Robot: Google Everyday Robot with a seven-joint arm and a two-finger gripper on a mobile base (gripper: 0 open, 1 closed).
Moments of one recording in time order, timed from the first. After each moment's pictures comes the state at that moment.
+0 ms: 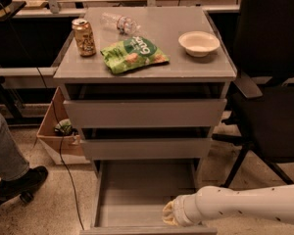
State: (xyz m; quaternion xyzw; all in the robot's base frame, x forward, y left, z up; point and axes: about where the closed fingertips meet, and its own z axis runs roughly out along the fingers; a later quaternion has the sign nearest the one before) arm 0.416 -0.079 0.396 -0.71 0.65 0.12 0.25
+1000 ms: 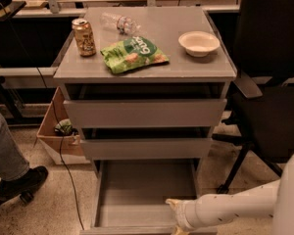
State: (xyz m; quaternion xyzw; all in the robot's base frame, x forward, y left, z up) arm 0.412 -0.098 0.367 -0.70 0.66 0.09 0.23
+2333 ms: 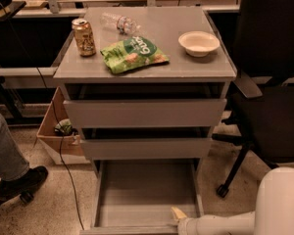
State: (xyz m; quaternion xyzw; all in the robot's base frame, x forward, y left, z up) arm 0.411 -0.117 0.197 -0.70 0.66 0.10 0.26
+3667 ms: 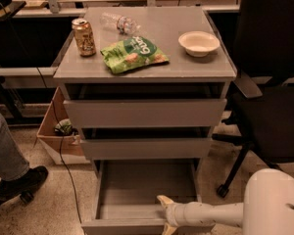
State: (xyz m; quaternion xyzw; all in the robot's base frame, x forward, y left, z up) arm 0.487 -0.073 0.182 -0.72 0.61 0.07 0.31
